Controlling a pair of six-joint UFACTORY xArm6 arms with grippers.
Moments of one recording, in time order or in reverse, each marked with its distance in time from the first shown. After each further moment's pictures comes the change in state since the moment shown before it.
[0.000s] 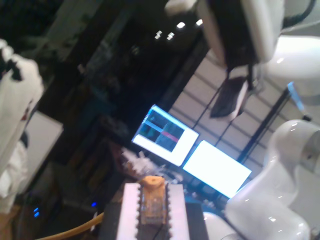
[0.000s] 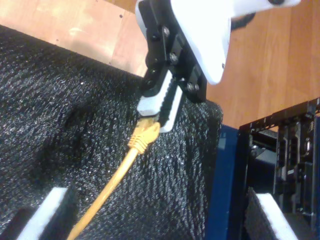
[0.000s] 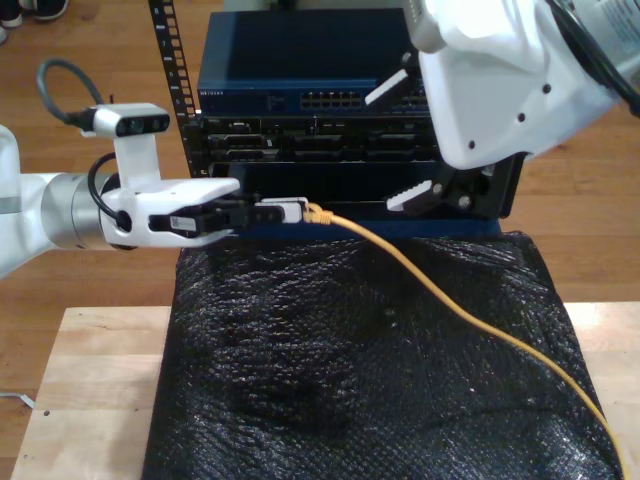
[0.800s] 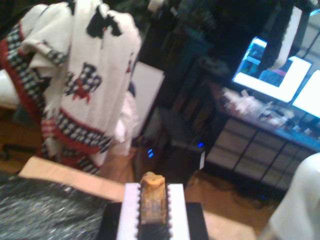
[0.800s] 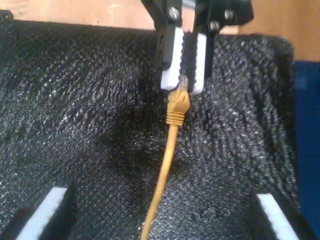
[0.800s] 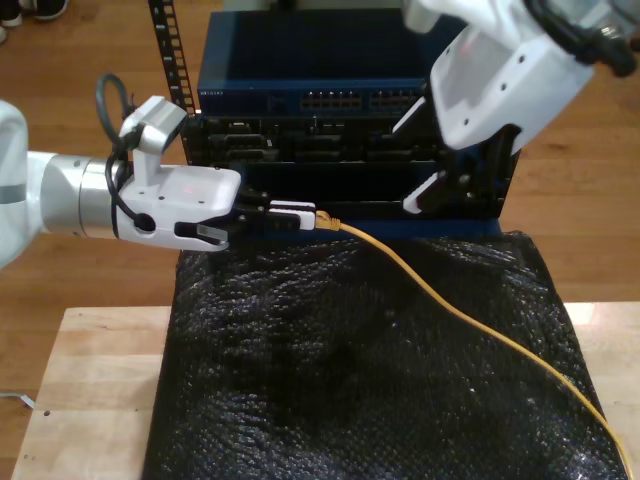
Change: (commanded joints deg) left arm -1.6 -7.5 2.2 4.3 -17.4 5.6; right arm -7.2 11.5 -9.8 -1.1 14.2 11.7
